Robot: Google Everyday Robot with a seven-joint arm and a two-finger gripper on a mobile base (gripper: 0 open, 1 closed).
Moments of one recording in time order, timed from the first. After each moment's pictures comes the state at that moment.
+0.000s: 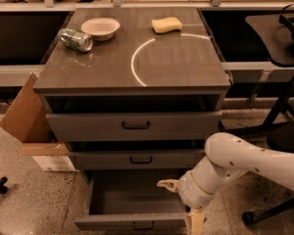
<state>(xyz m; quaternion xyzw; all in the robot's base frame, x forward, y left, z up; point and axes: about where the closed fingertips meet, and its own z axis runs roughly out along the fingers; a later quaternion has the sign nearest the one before) 0.343 -0.078 0.567 -0.77 0.55 0.29 0.15</state>
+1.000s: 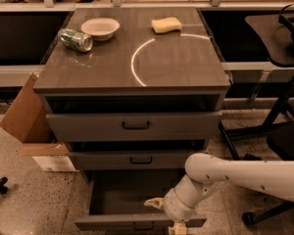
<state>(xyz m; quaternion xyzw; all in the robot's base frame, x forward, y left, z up) 0.323 -0.037 0.471 -0.75 0.54 0.37 0.12</state>
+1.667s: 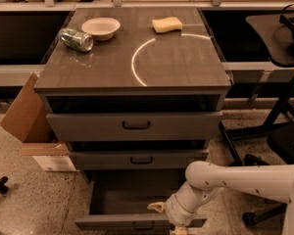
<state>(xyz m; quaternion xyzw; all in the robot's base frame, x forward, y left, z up) 0.327 -0.045 0.422 -0.75 0.54 0.36 0.12</state>
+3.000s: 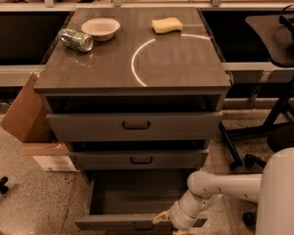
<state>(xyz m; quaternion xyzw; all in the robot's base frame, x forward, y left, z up) 0.336 -0.072 0.325 -0.76 0.52 0.36 0.12</state>
